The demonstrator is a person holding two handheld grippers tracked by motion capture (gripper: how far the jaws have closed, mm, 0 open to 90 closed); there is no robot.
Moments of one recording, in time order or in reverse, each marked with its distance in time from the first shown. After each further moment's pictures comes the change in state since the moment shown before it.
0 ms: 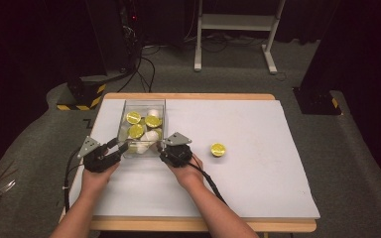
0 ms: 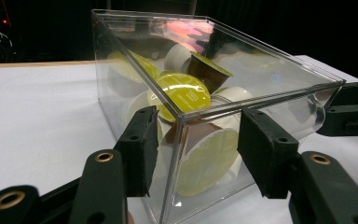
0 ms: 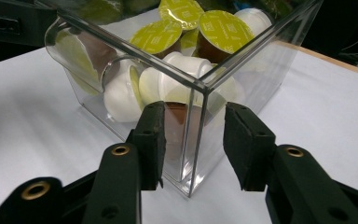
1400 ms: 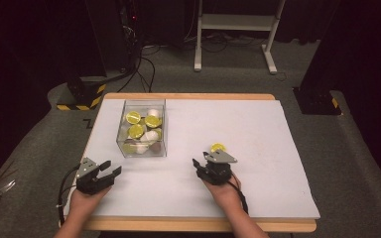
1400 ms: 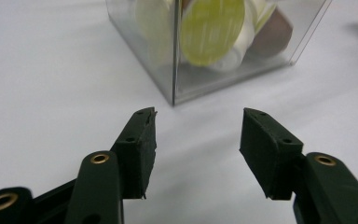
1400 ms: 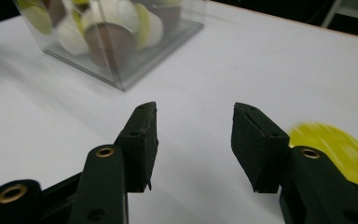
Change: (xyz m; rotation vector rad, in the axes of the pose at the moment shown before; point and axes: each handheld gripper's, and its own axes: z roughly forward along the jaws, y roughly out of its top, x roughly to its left) left arm -0.006 -0.046 -0.039 0.231 0.067 0.102; right arm -0.048 -0.067 -0.095 0.018 -0.098 0.099
